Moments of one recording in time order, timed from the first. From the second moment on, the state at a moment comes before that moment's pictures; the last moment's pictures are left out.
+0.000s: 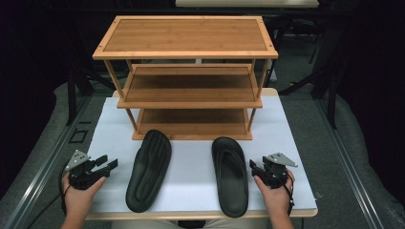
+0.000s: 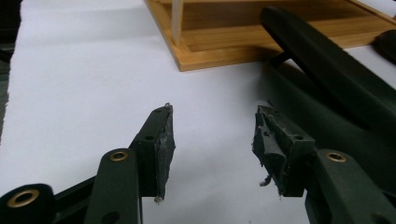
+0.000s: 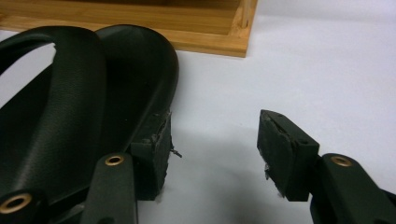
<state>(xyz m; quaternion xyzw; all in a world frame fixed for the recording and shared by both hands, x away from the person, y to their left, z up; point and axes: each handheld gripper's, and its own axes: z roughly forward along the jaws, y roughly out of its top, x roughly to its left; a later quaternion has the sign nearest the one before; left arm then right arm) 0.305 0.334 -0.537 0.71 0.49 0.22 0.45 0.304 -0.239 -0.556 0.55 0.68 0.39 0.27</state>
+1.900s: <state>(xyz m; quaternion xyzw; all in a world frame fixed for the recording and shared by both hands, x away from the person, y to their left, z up) 0.317 0.283 -0.550 0.81 0.42 0.13 0.39 0.286 -0.240 -0.553 0.54 0.66 0.45 0.26</state>
